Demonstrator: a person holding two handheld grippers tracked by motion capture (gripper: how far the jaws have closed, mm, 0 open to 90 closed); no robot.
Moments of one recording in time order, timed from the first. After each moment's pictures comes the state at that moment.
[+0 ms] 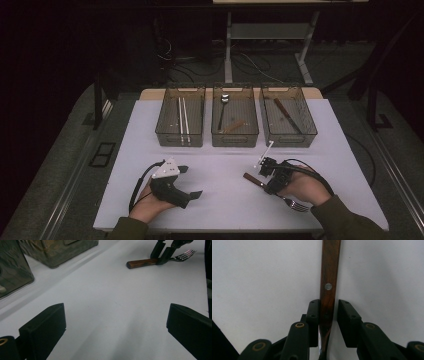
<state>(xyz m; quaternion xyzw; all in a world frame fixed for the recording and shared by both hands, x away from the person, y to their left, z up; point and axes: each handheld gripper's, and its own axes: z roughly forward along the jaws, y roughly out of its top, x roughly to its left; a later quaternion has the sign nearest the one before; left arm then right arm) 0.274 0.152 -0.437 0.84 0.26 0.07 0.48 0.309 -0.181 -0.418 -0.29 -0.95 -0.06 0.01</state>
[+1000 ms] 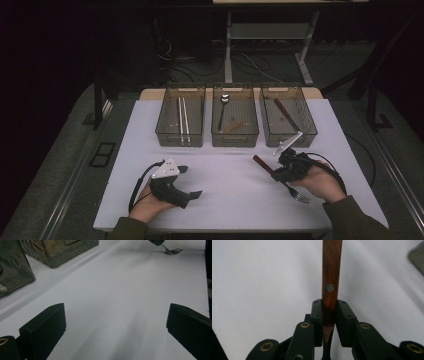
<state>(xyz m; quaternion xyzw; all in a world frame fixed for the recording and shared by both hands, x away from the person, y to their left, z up) 0.274 0.153 -0.437 0.84 0.25 0.08 0.47 0.316 -0.236 -0.399 -0.32 -0.92 -0.22 -0.03</state>
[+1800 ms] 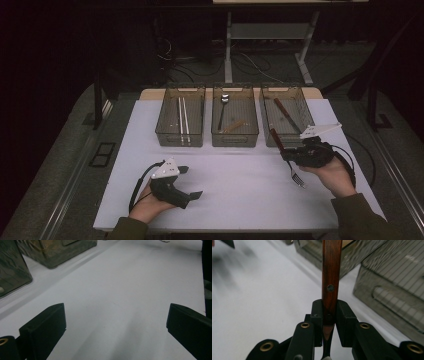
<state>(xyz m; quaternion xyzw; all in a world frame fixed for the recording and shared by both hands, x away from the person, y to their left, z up) 0.273 0.153 -0.437 0.84 0.26 0.07 0.48 0.323 -0.285 -0.375 -0.37 -0.84 -0.38 -0.10</state>
